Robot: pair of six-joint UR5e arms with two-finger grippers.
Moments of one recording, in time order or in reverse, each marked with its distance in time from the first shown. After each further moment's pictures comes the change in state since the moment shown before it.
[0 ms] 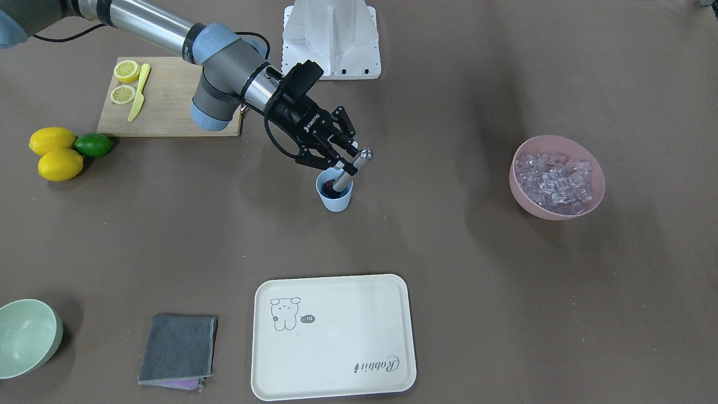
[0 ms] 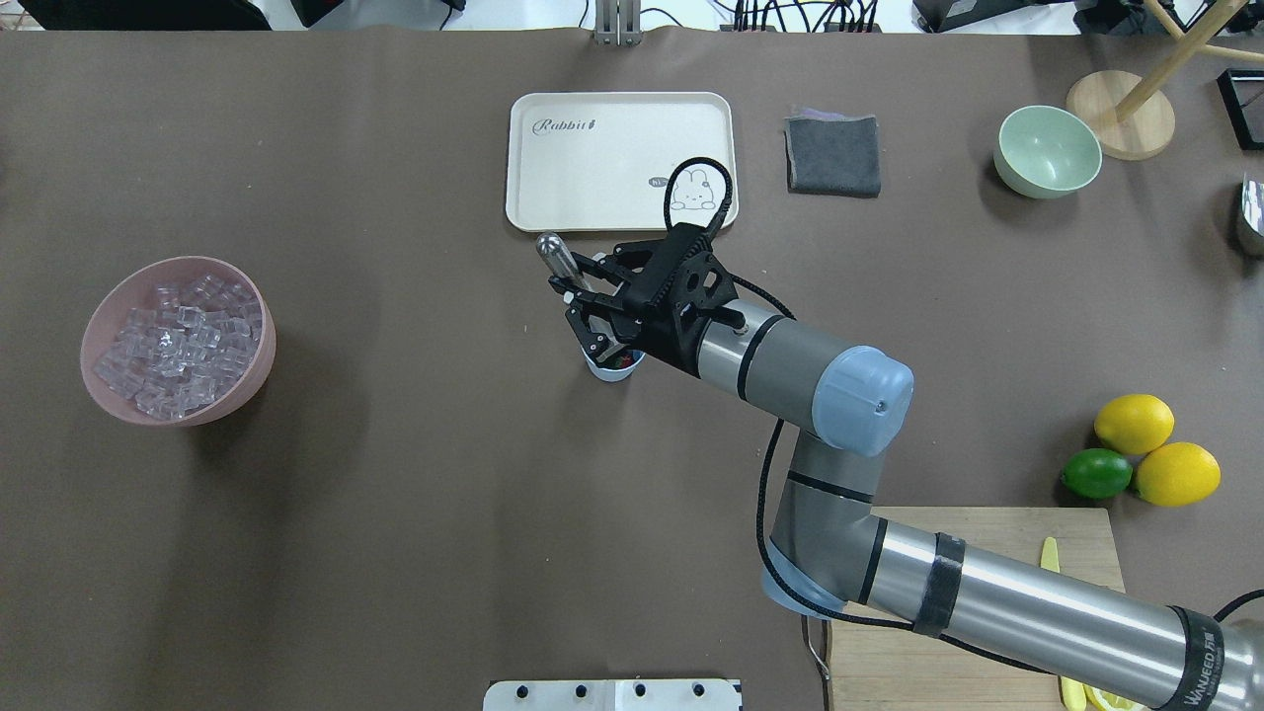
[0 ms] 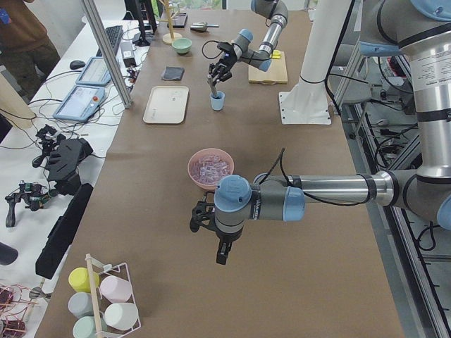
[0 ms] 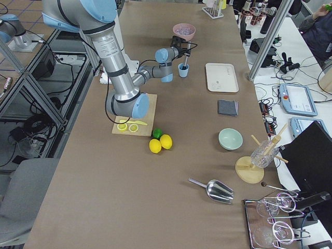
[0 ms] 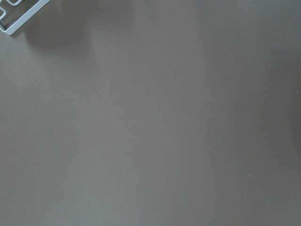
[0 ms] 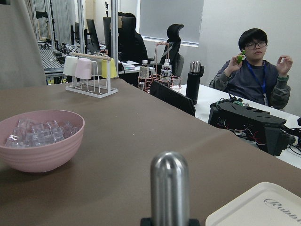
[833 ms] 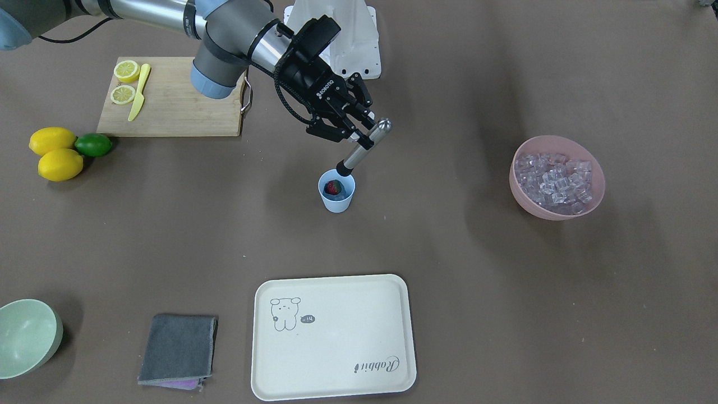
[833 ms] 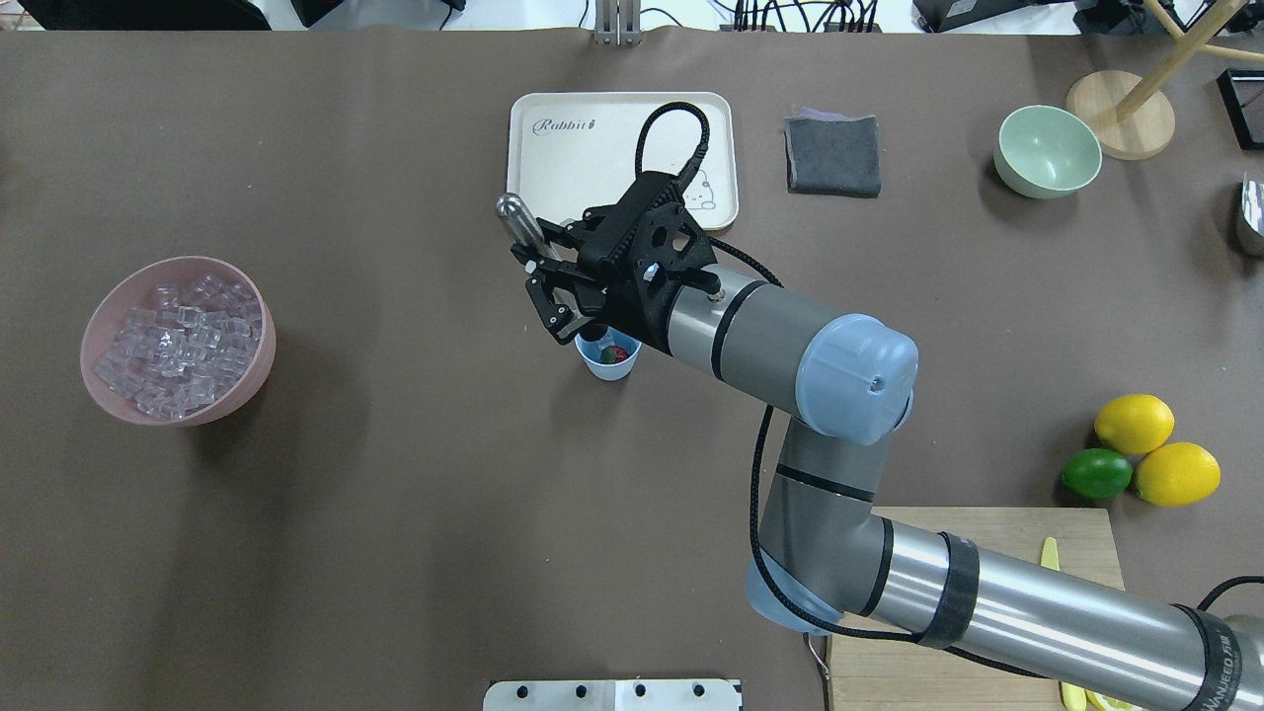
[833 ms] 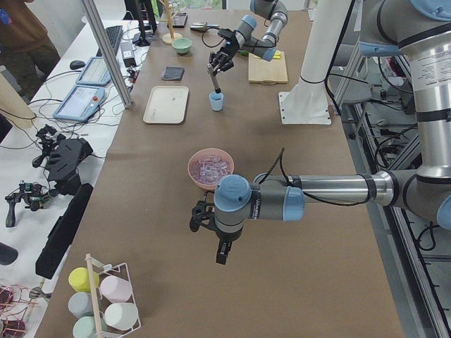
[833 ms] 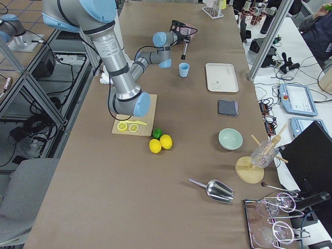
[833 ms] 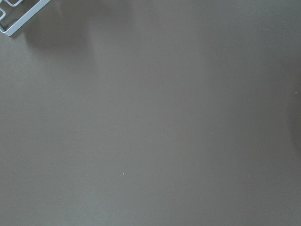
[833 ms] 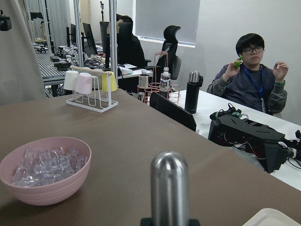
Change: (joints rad) left arm 0.001 0.000 -0.001 0.001 0.000 0.000; right arm 0.013 0.023 0.163 -0.219 0.002 0.025
